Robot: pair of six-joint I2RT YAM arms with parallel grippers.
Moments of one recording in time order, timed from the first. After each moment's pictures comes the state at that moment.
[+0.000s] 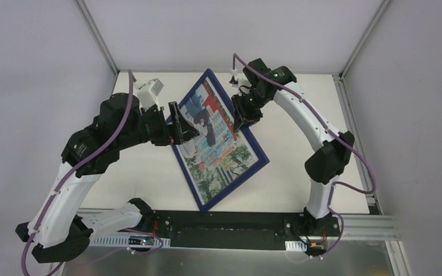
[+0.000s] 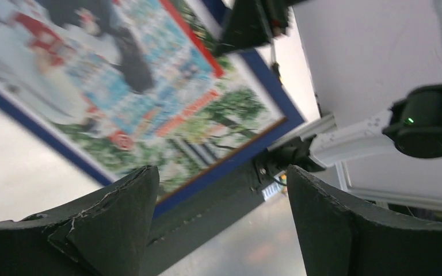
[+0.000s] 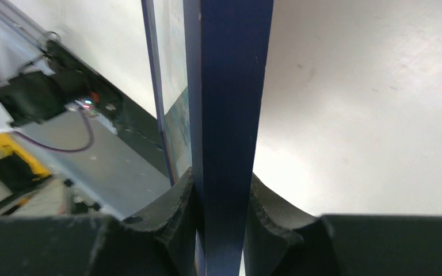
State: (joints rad) left arm -0.67 1.00 1.56 -1.04 0.12 -0.68; right arm 0.59 1.92 2.01 -1.32 -0.45 0.23
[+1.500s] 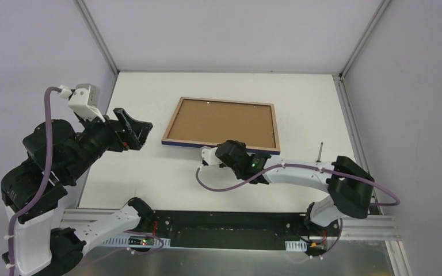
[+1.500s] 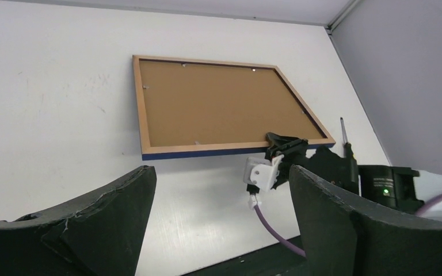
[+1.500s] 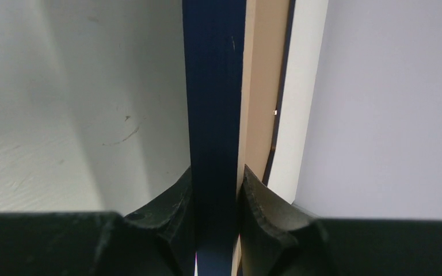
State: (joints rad) left arm -0.67 0.82 1.76 -1.17 -0.32 -0.40; right arm 1.15 1.51 0.96 -0.23 0.59 -0.78
